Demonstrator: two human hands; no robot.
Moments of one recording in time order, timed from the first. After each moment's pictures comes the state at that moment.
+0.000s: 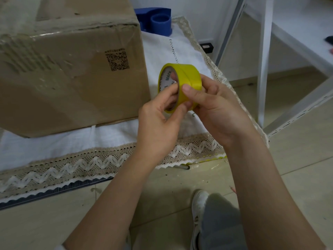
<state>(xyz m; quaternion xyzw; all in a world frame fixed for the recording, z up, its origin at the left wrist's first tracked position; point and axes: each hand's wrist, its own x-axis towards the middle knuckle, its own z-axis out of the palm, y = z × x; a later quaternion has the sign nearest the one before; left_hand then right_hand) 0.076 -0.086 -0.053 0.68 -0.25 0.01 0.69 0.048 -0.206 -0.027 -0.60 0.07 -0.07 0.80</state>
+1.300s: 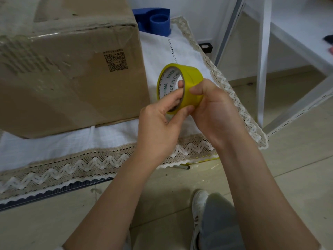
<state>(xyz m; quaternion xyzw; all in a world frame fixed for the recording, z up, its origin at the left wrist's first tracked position) 0.075 -0.084 -0.058 0.71 -0.25 -0.01 0.66 0.057 -0.198 -0.031 -0.47 0.10 -0.06 0.88</state>
